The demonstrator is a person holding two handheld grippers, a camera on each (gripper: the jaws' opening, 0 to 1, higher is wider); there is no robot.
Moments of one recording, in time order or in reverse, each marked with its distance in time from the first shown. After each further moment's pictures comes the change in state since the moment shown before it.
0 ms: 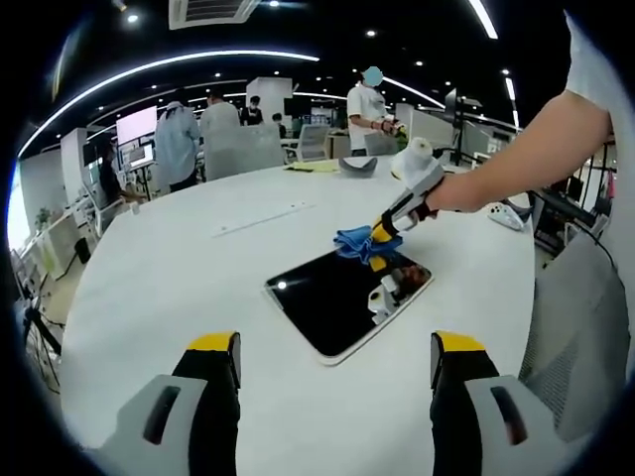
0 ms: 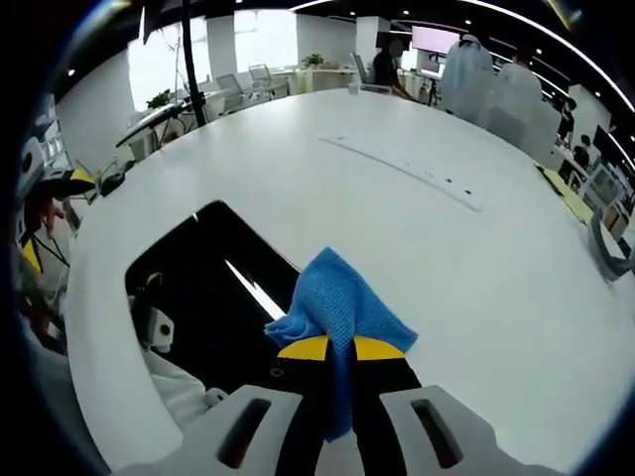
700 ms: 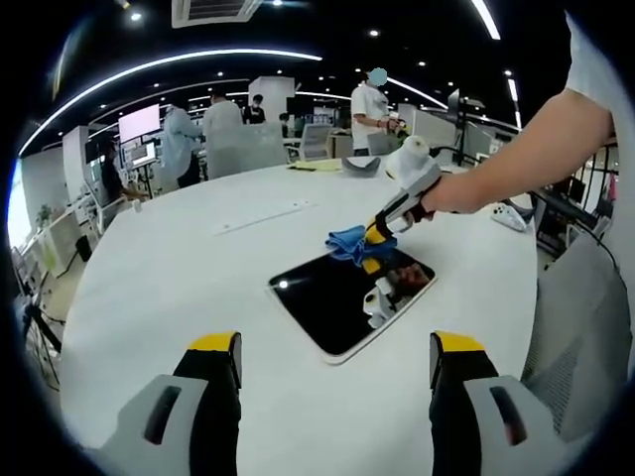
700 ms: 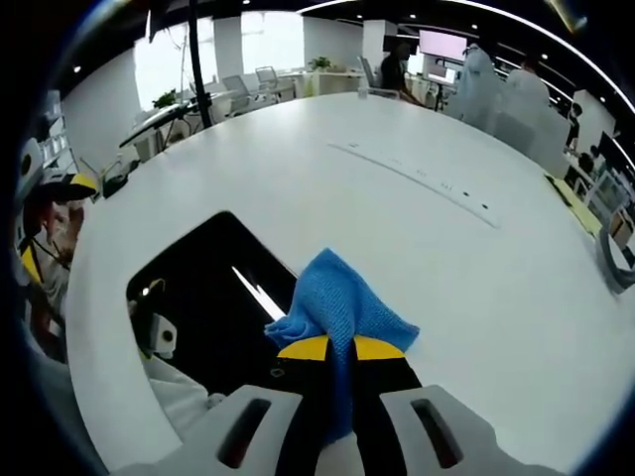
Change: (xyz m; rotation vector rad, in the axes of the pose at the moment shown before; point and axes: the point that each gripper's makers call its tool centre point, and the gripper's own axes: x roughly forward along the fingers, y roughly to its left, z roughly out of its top) left arm 0.001 0.005 -0.002 -0.009 0.000 0.009; right arm 0.012 0.013 0.015 -0.011 -0.017 0.019
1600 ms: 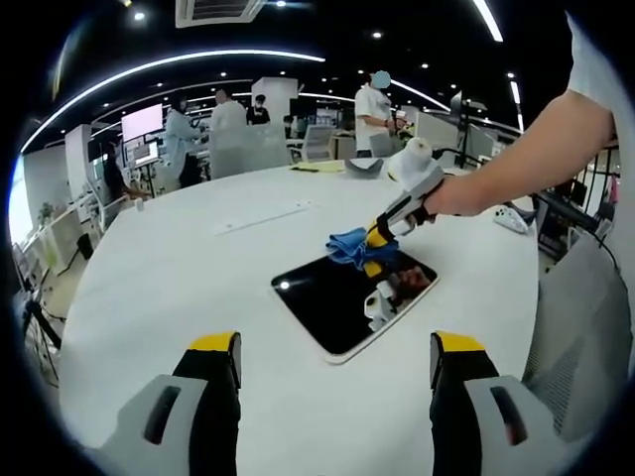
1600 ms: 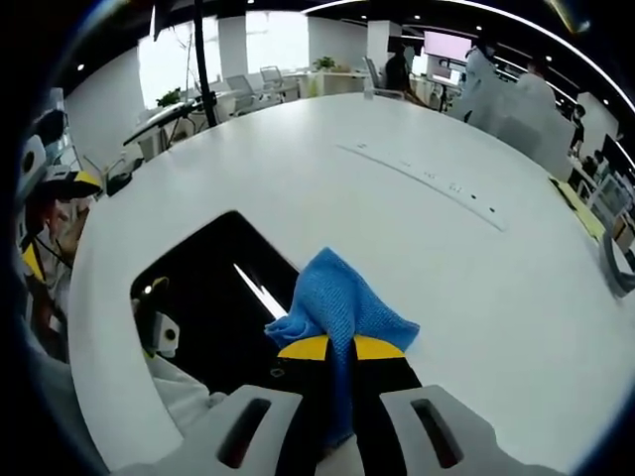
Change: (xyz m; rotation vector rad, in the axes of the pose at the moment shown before) left arm 0.000 0.002 -0.001 -0.010 -0.008 0.006; right arm 0.001 0.007 0.001 -0.011 0.000 0.013
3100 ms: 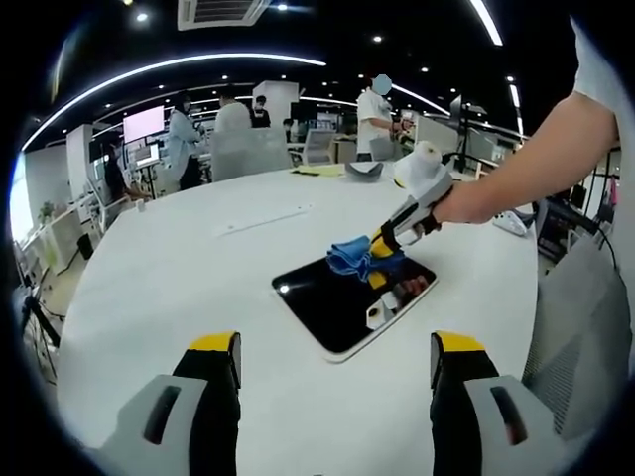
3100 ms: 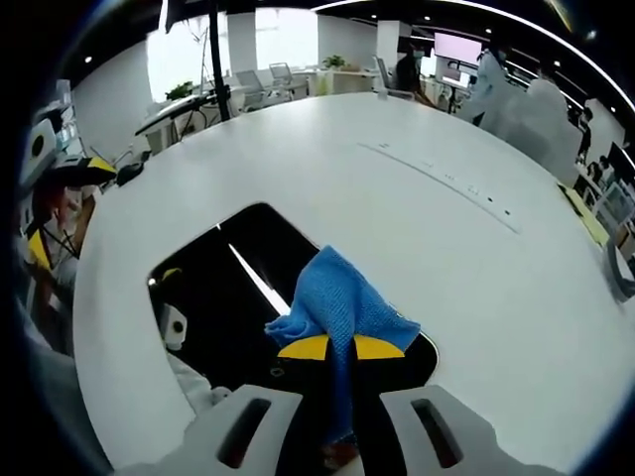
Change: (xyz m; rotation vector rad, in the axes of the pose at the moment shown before) left arm -0.003 0.002 -0.005 -0.008 -0.022 0.002; right arm -0.005 0.030 -0.005 -0.037 0.008 0.020
